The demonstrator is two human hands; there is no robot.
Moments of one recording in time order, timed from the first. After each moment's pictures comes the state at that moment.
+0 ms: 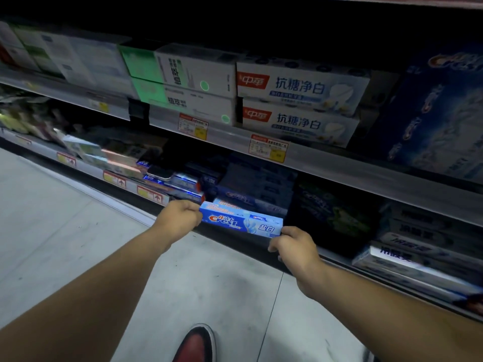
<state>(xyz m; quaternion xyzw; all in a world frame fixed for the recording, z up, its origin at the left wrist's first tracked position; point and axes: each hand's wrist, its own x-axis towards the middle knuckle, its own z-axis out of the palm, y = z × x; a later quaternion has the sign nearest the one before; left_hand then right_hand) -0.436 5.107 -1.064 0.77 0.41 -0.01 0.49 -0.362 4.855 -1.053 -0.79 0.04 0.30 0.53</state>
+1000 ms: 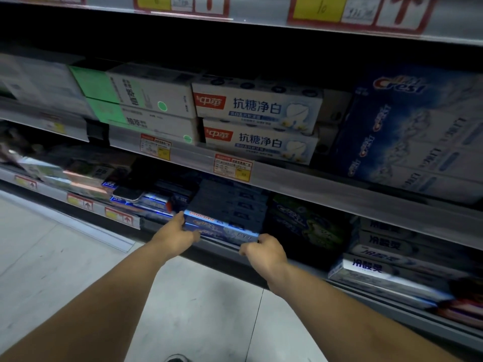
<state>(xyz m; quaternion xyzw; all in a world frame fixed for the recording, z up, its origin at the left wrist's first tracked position) -0.387 5.069 -1.066 0.80 0.38 -0.08 0.45 -0.326 4.869 -1.061 -0.81 0.03 0.33 0.47</state>
